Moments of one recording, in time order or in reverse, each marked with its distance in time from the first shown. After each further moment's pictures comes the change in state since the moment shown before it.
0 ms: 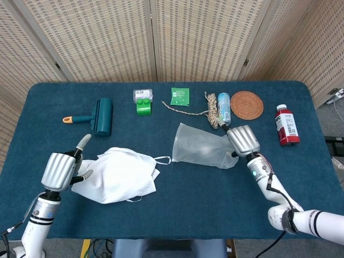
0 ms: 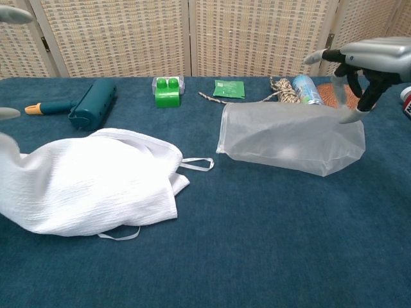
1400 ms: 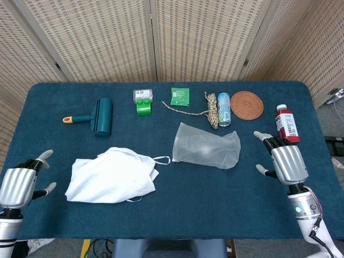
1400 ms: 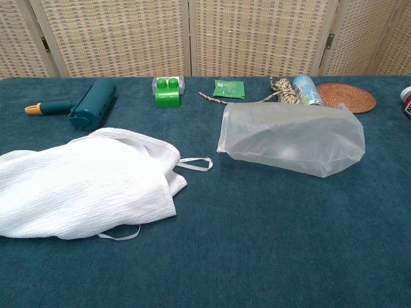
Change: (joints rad) left arm 0.179 0.238 0.076 -0.122 -0.035 0.078 0.005; right arm -0.387 0.170 -0.063 -0.221 -0.363 0.428 0.170
